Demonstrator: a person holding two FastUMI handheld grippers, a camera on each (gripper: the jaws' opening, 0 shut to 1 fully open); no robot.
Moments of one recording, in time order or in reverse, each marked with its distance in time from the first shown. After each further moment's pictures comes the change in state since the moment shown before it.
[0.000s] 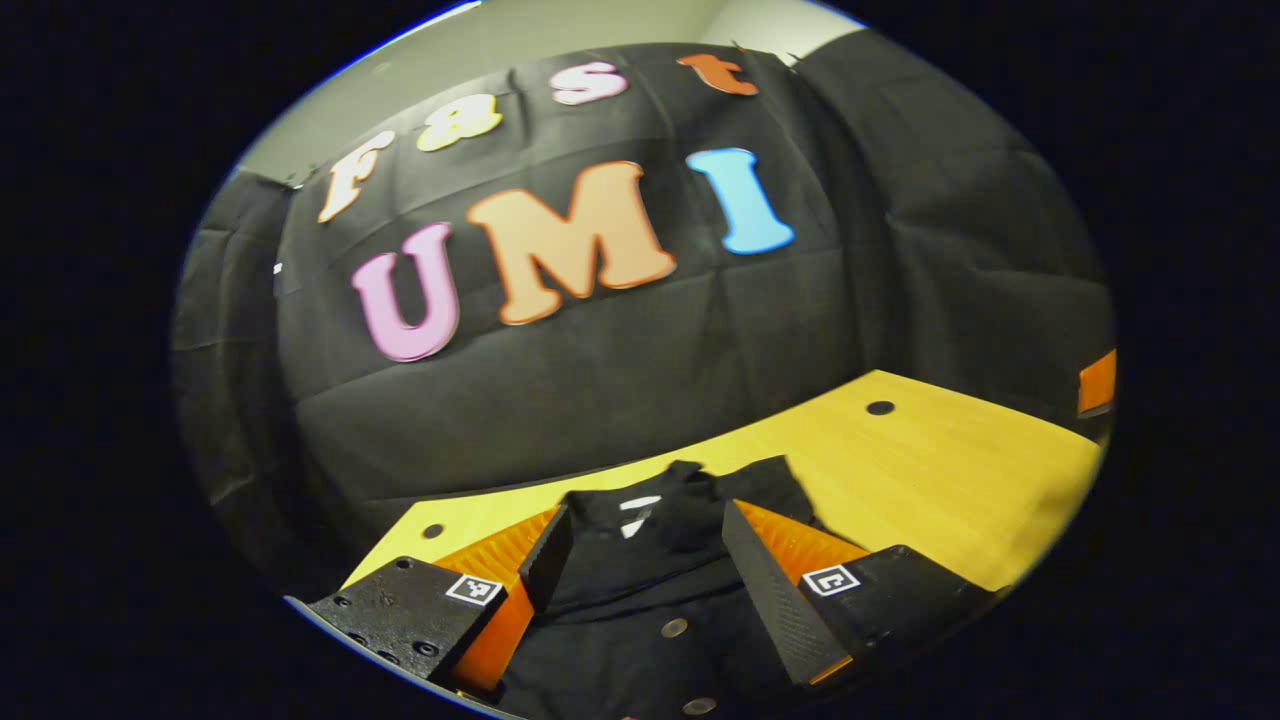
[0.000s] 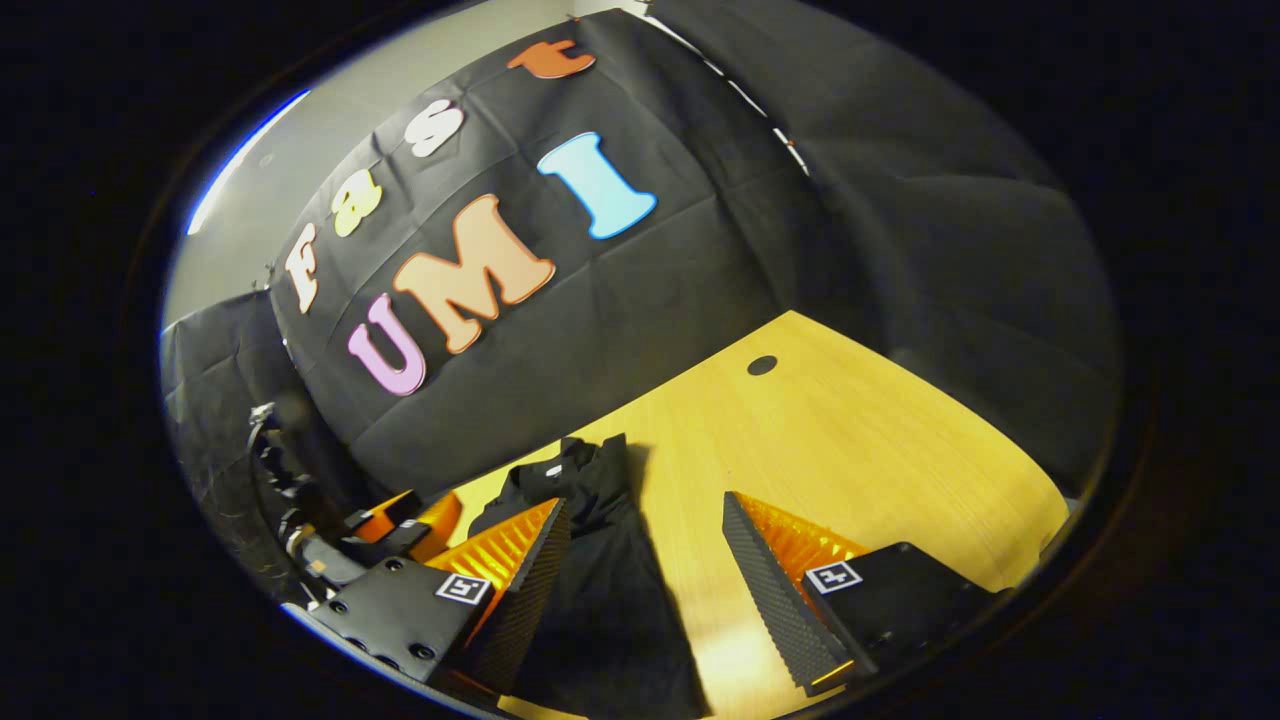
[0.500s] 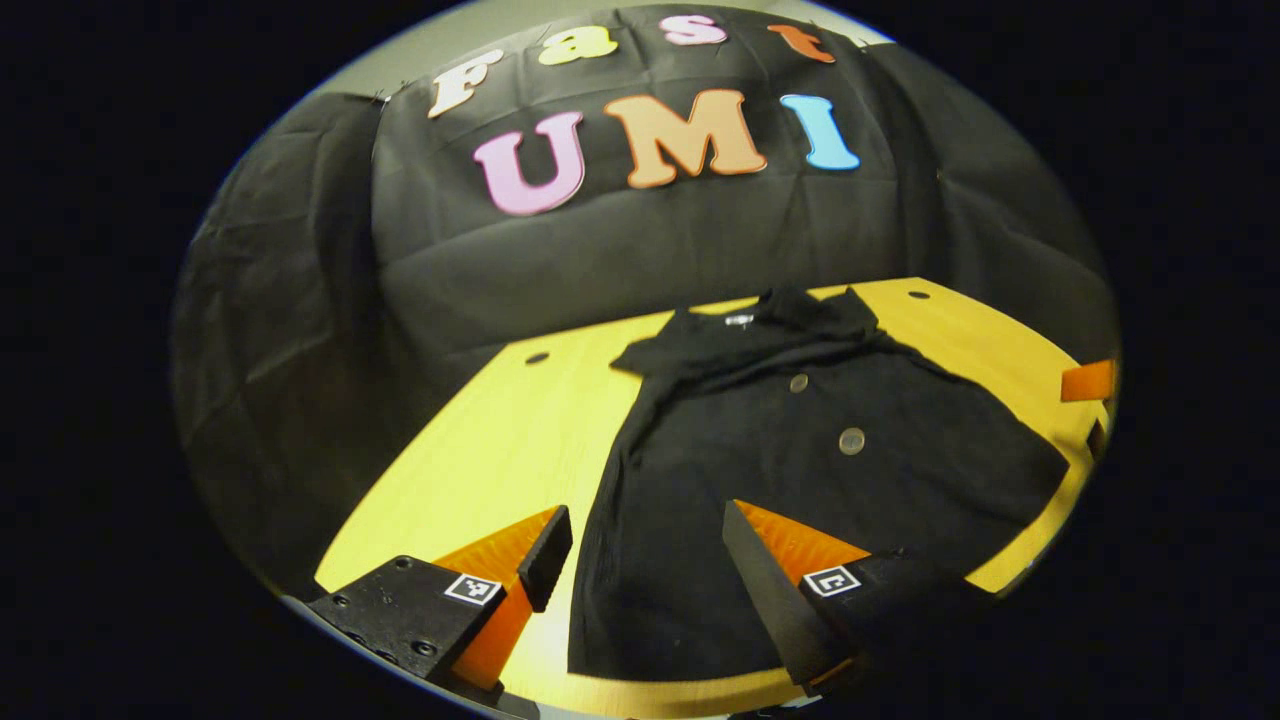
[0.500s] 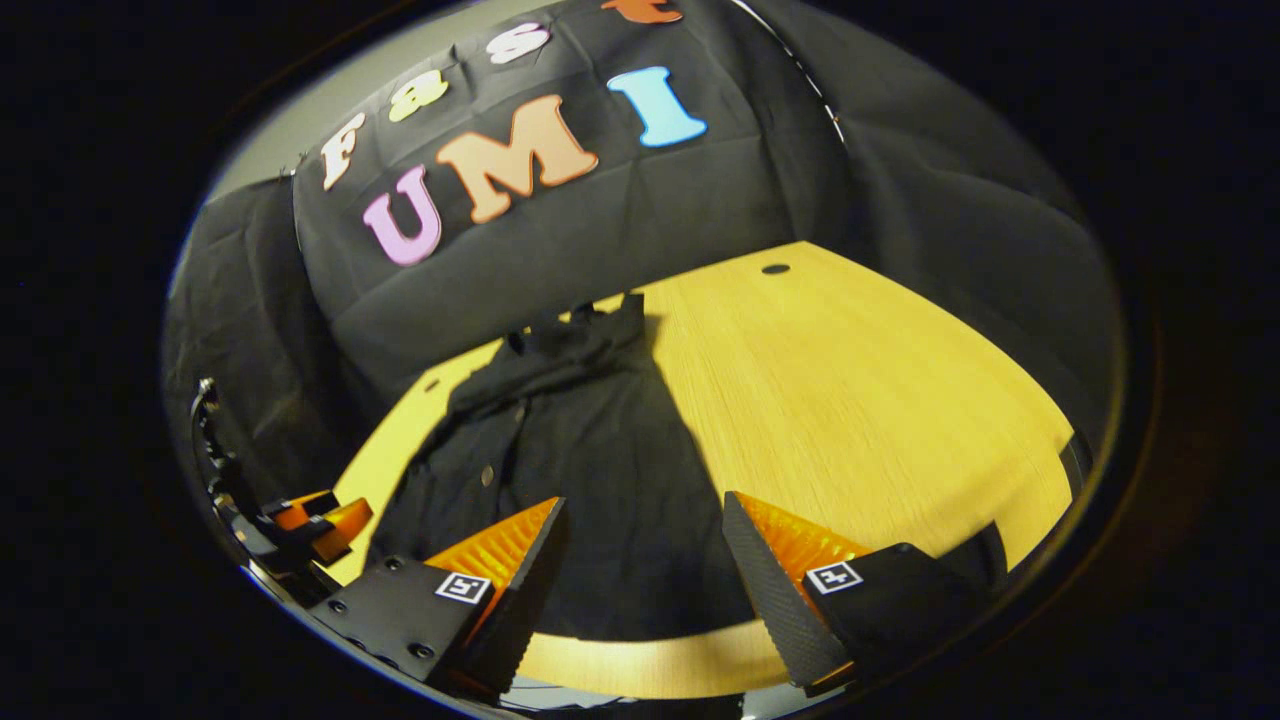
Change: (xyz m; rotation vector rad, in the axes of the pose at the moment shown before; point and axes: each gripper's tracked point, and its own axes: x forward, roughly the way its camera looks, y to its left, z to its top) left arm -0.161 0.090 -0.196 -0.117 0.310 0.067; right arm -0.031 0.011 -0.175 -0.192 0.204 -0.150
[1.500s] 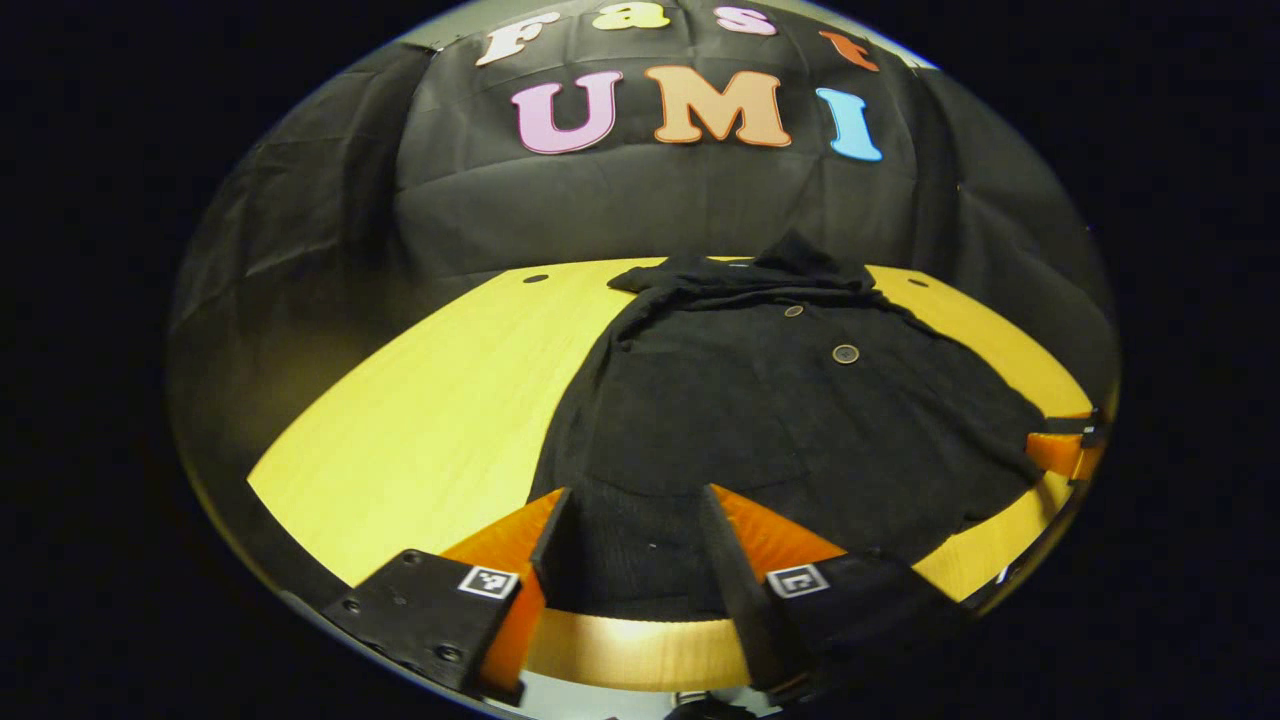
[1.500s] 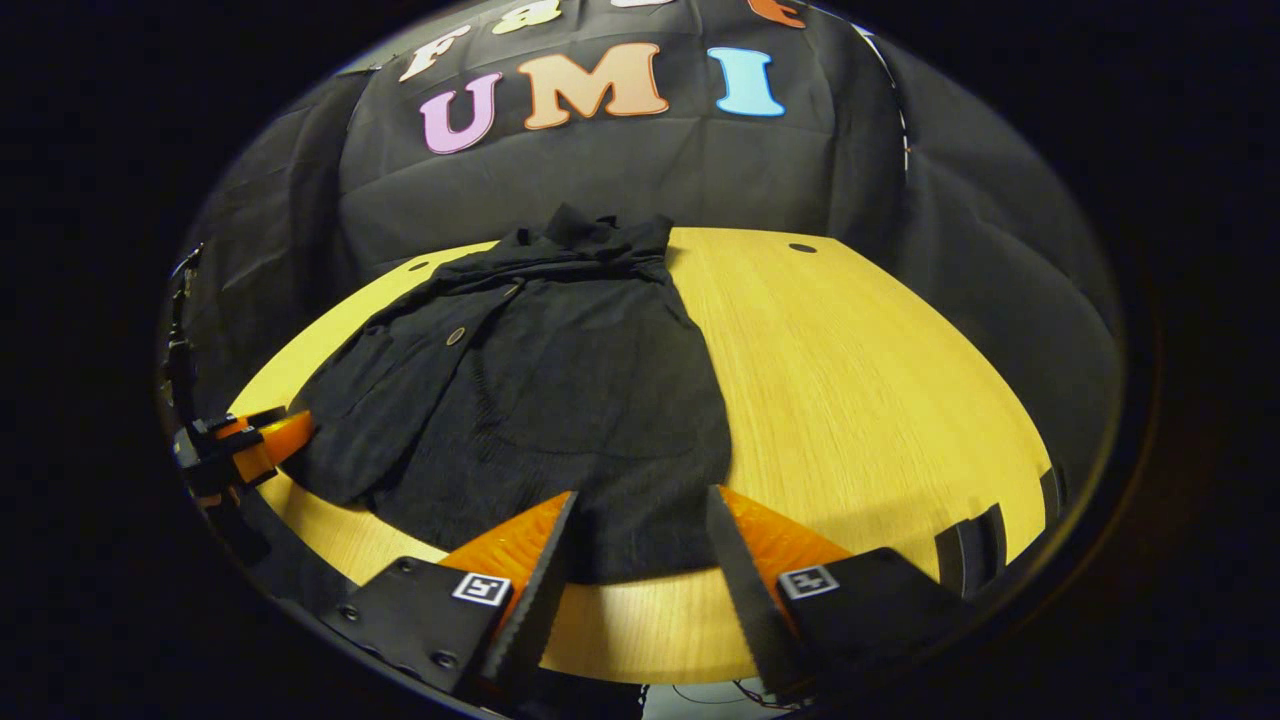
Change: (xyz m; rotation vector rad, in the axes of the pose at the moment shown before) left arm -0.002 -0.024 -0.064 -0.122 0.041 -0.056; right arm 0.032 0.005 -0.057 -0.271 0.068 -0.059
